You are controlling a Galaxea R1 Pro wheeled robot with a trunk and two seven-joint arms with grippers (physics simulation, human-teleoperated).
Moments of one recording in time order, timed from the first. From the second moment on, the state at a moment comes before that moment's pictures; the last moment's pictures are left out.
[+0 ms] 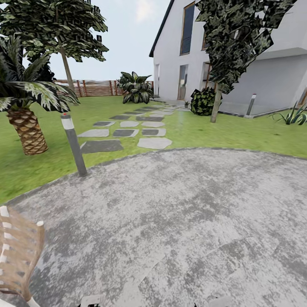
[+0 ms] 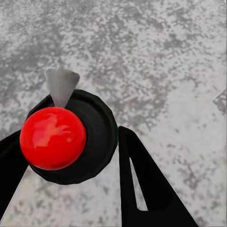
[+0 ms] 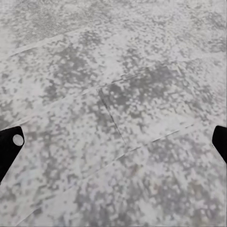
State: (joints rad) left arm -0.36 -0.03 0.78 -0.13 -0.70 -0.42 -0.02; right arm -0.34 0.05 -0.90 -0.13 1.07 -0.57 0.02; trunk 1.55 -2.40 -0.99
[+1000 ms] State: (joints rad) left arm -0.36 -0.03 0.78 -0.13 -0.70 -0.42 -0.02; right arm -0.34 0.05 -0.90 -0.13 1.07 -0.57 0.02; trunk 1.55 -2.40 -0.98
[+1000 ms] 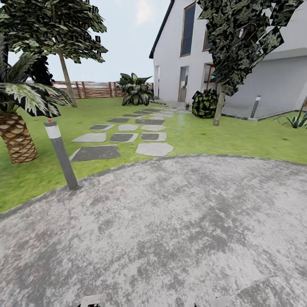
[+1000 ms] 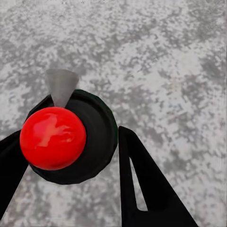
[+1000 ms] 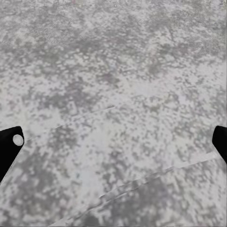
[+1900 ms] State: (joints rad) left arm -0.36 -0.03 0.78 -0.13 -0.70 -0.42 -0.02; right arm -0.34 0.04 -0.90 -0.13 1.07 -0.57 0.02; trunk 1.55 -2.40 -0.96
